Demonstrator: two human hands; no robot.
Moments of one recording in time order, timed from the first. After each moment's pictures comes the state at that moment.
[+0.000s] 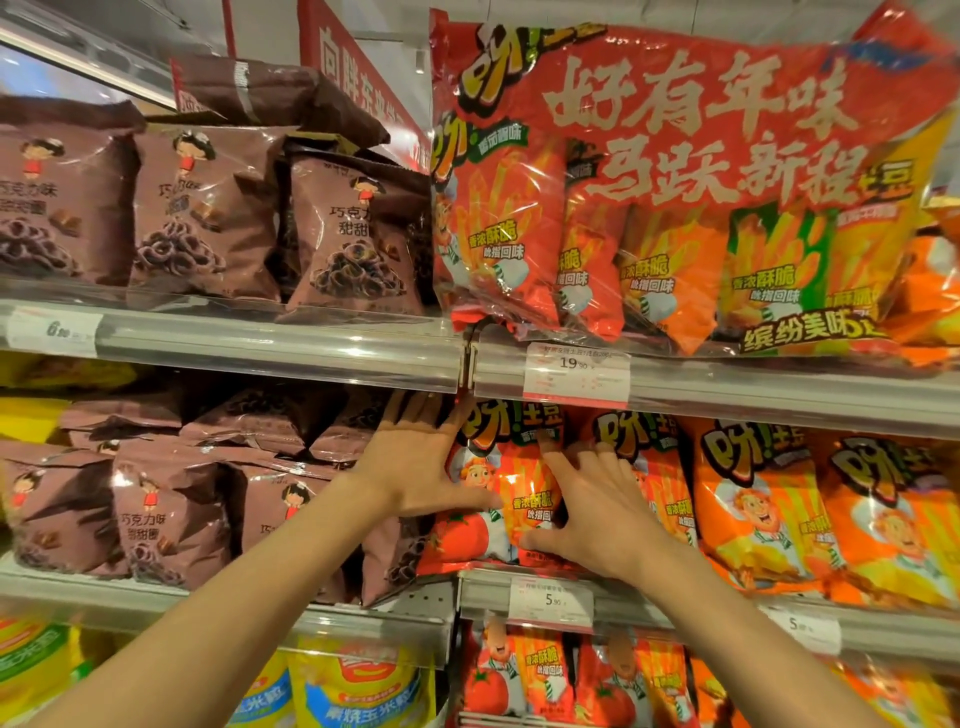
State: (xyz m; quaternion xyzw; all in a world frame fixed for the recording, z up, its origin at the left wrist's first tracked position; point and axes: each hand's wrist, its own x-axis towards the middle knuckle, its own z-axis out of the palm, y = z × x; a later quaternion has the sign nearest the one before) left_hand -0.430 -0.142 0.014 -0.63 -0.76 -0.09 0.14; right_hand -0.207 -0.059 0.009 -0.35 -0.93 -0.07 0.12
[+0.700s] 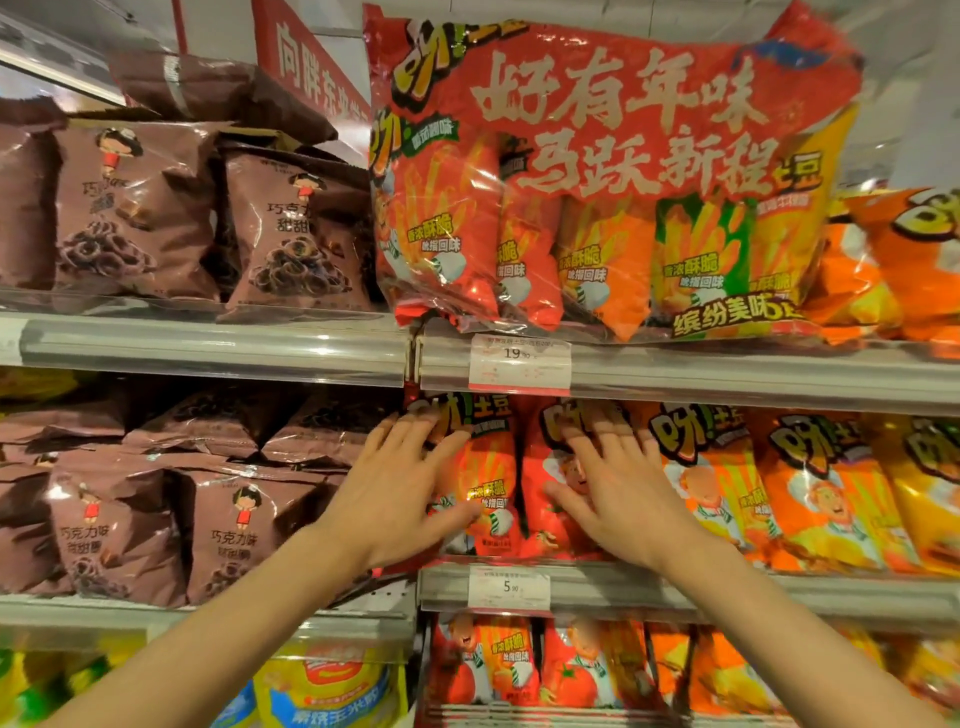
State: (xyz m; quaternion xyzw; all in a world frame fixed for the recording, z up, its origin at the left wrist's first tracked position) left_hand -0.379 -0.165 -0.002 -0.67 -0.69 -0.14 0.25; right_hand -0.148 -0.025 0.001 -0.34 -0.90 -0.16 0.22
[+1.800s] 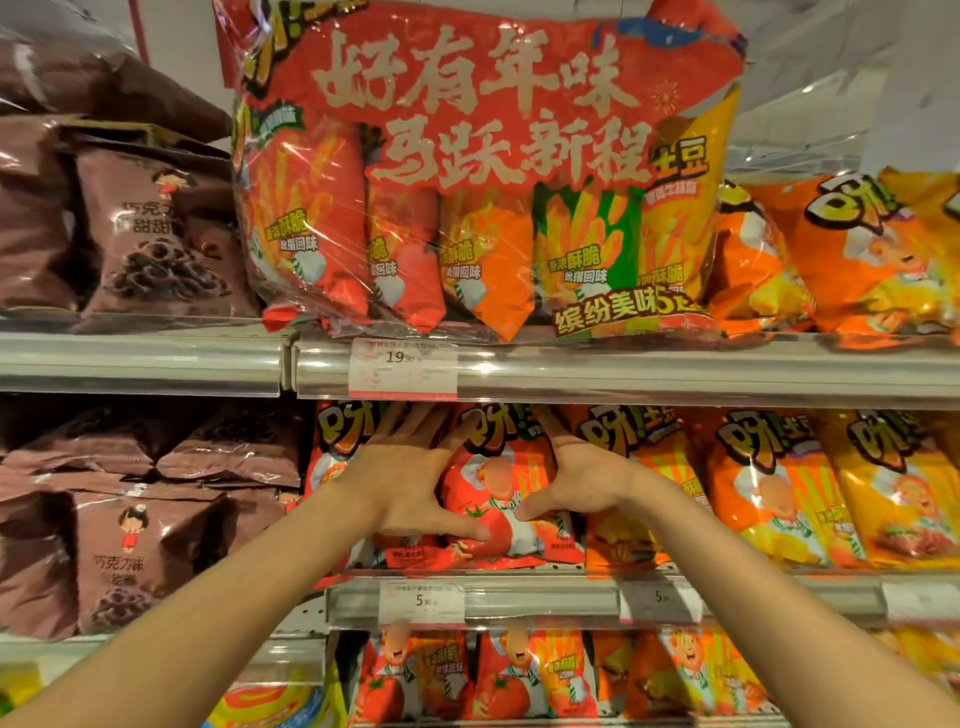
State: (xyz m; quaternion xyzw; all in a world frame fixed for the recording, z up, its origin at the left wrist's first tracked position) left_hand -0.321 -0.076 0.015 -0.70 -0.69 -0.02 0.19; right_hand -0.113 0.040 0.033 -0.39 -0.89 0.24 0.07
